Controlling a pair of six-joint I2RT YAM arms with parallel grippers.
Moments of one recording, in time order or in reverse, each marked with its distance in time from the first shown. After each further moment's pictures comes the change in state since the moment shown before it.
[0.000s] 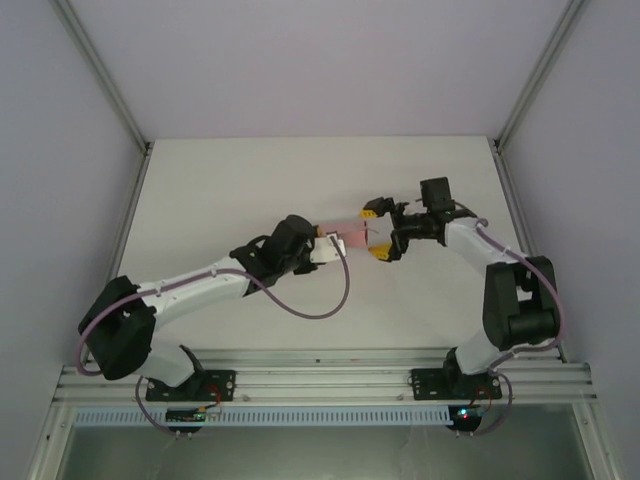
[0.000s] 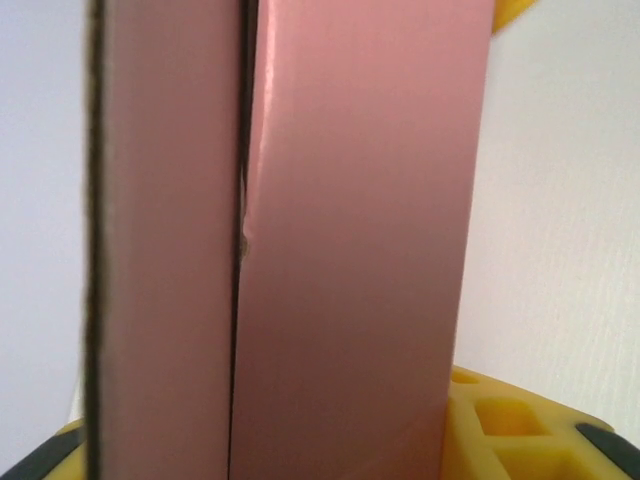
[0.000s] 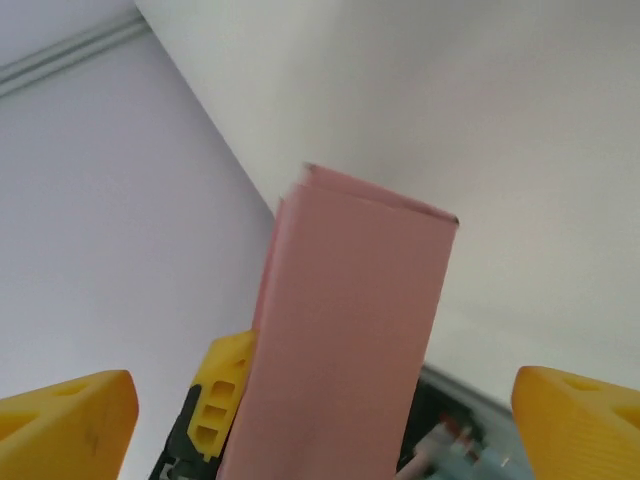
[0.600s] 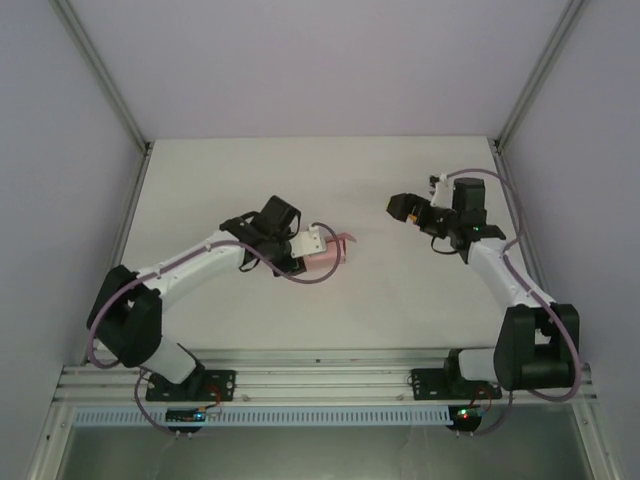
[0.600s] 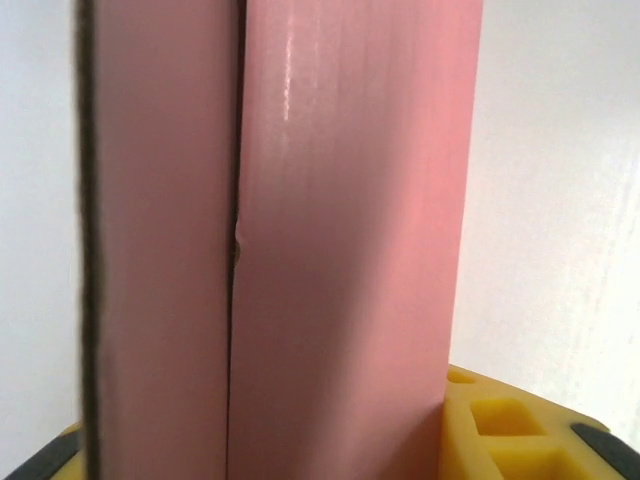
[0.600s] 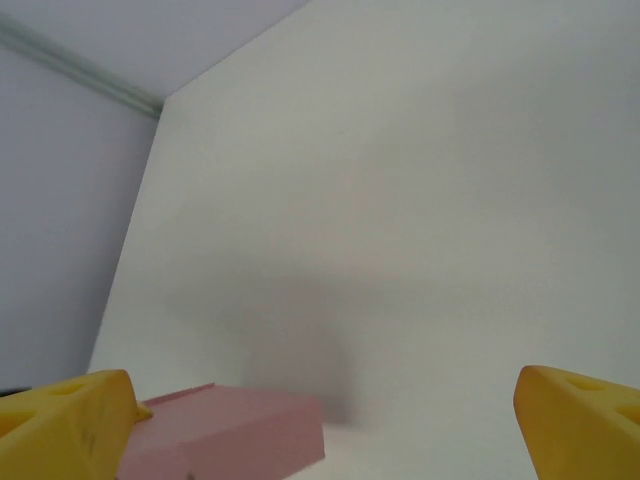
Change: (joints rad) left arm 0.183 0.094 0.179 -0.507 0.320 -0.071; right arm -0.073 -0.217 -0.104 0.171 0.290 -0.722
